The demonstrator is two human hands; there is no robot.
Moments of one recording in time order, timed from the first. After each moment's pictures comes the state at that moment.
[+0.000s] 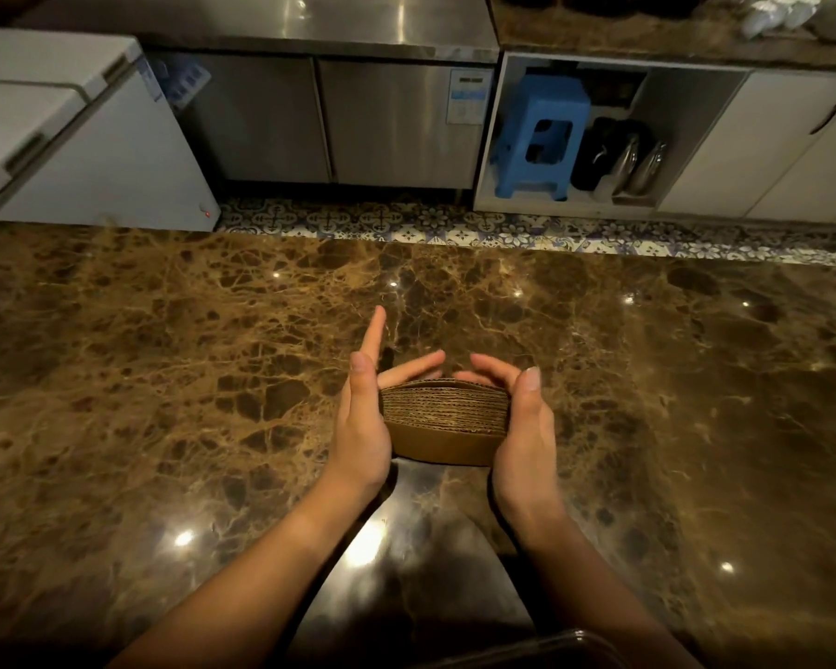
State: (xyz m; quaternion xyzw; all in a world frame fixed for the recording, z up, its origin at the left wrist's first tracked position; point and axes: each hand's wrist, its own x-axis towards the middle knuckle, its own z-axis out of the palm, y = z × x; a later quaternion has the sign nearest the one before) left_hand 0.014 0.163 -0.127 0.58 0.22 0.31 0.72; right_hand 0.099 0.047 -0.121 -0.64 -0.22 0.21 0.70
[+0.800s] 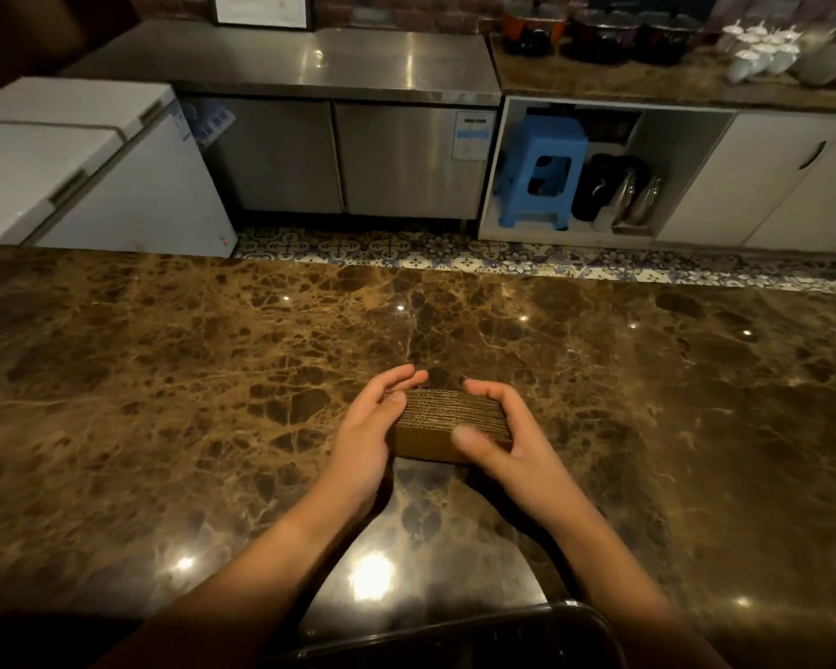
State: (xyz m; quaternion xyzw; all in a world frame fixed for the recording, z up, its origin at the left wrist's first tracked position) left_hand -0.009 0.164 -0.115 0.52 0.28 0.25 0.77; right_hand 0.104 0.023 -0.110 -0.66 -0.31 0.34 0.60
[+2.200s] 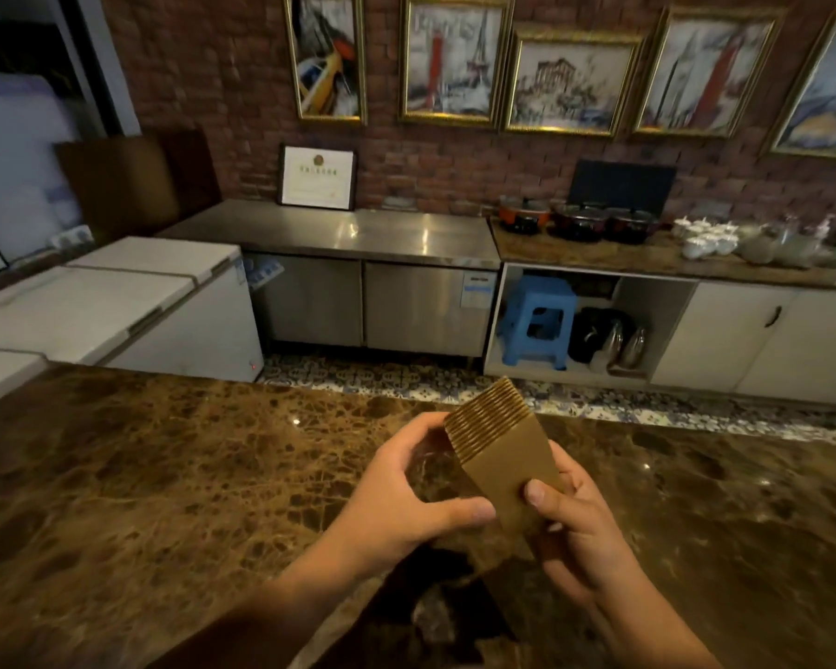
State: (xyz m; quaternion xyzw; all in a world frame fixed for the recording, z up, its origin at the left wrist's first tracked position) left_hand -0.043 0.148 0.032 0.76 0.09 0.28 0.58; right_hand 0.100 0.005 0.016 -0.42 -0.29 0.43 0.75
